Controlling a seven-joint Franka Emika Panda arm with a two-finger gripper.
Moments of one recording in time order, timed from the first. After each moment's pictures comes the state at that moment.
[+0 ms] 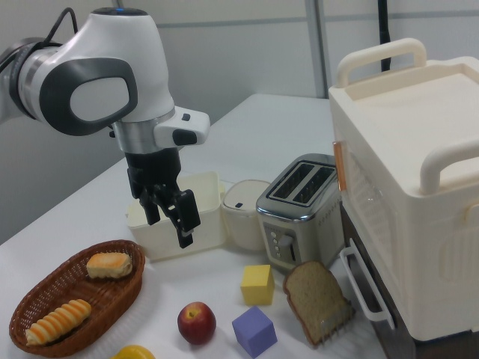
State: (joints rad) arm 0.00 -0.01 -0.12 -1.56 0.03 1.44 0.01
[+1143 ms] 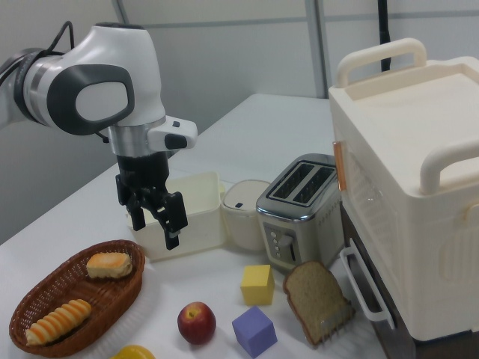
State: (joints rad) arm 0.00 0.03 -0.04 -1.56 0.02 1.40 0.01
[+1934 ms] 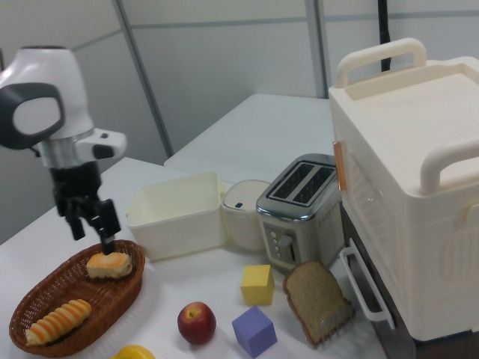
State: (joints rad) arm 0.23 -0.12 -0.02 -1.78 0.02 1.47 0.17
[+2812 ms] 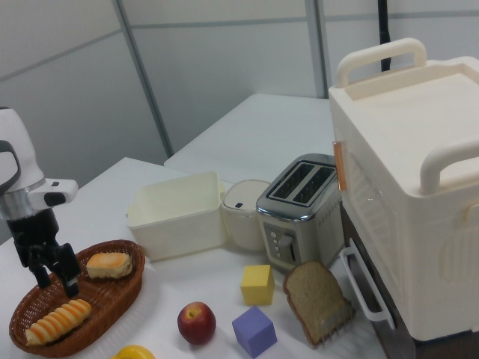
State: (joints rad) arm 0.71 -0.29 -0.25 -2.13 -0.12 1.63 0.35
